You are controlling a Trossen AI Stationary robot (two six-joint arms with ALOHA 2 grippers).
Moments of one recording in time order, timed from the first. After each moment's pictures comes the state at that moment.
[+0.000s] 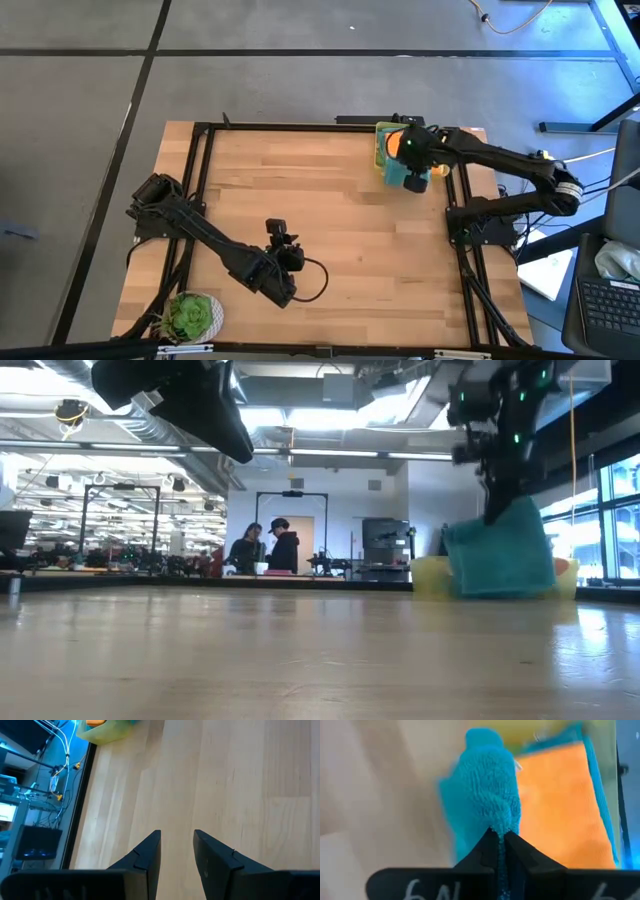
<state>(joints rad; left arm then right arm) -0.57 1.80 1.36 -0.93 -0.88 -0.49 -0.55 1.20 0.92 -0.92 0.20 -0.34</state>
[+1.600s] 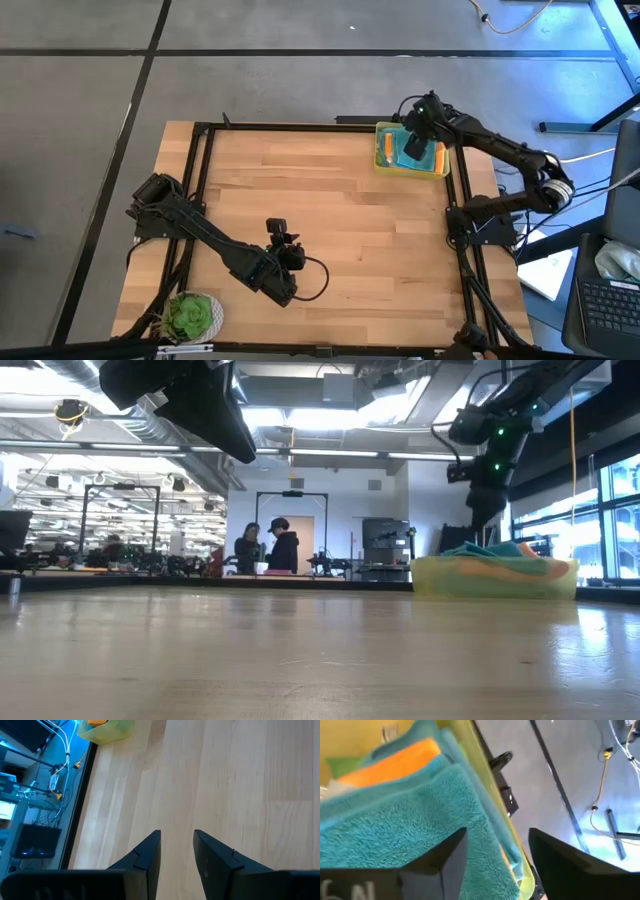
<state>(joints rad) -0.56 1.80 1.36 -0.93 -0.88 -0.50 -0.90 1.30 0.90 -0.57 0.31 -0.52</state>
